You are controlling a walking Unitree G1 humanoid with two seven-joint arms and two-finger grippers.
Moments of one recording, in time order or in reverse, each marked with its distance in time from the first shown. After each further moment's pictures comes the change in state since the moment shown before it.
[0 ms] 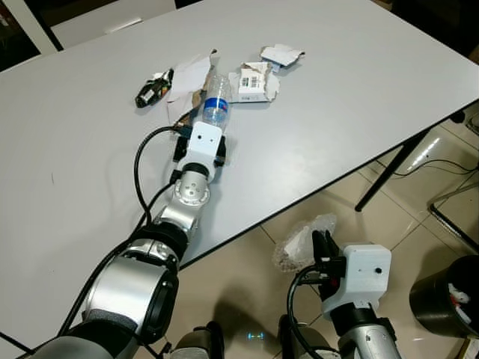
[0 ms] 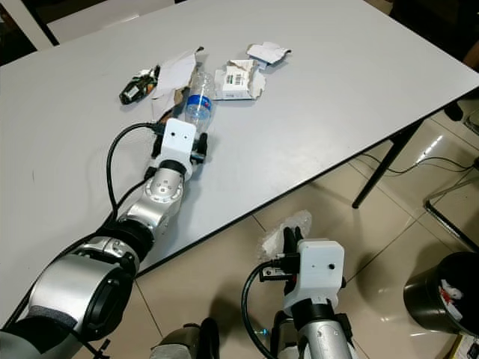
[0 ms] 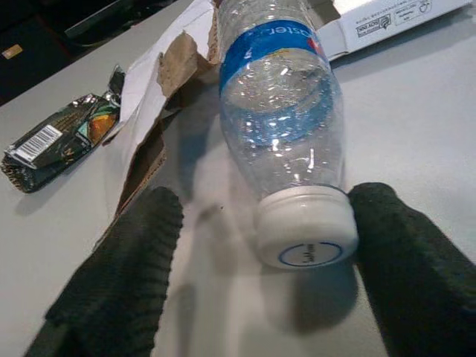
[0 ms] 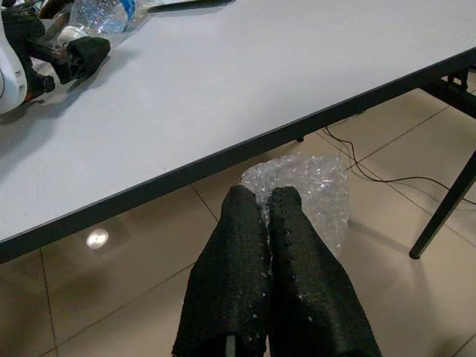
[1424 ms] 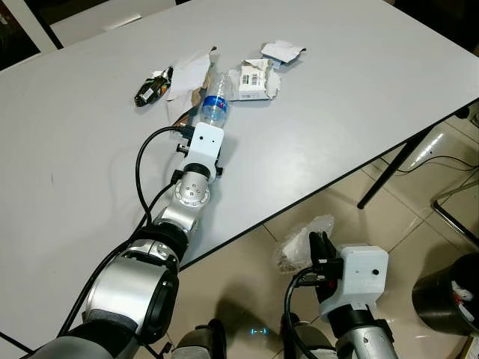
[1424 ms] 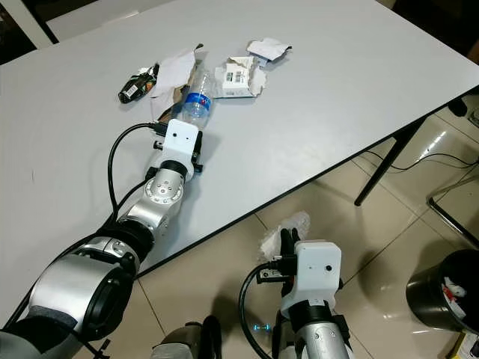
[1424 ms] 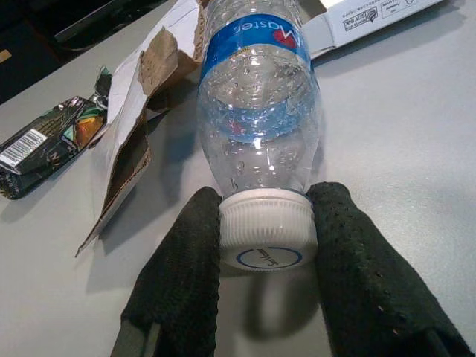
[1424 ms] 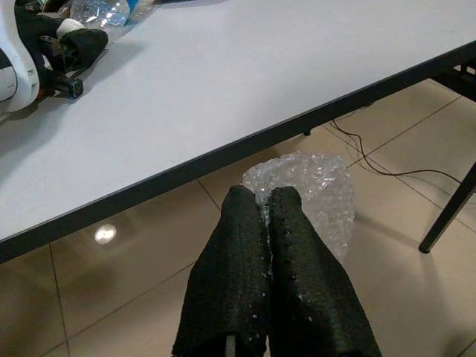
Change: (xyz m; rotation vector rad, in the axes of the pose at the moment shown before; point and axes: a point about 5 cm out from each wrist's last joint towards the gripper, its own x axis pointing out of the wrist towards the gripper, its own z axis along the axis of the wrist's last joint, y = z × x) left arm -0.001 -0.002 0.000 0.012 -0.017 -0.020; right arm -0.002 0.003 -0.001 0.007 0.009 0.010
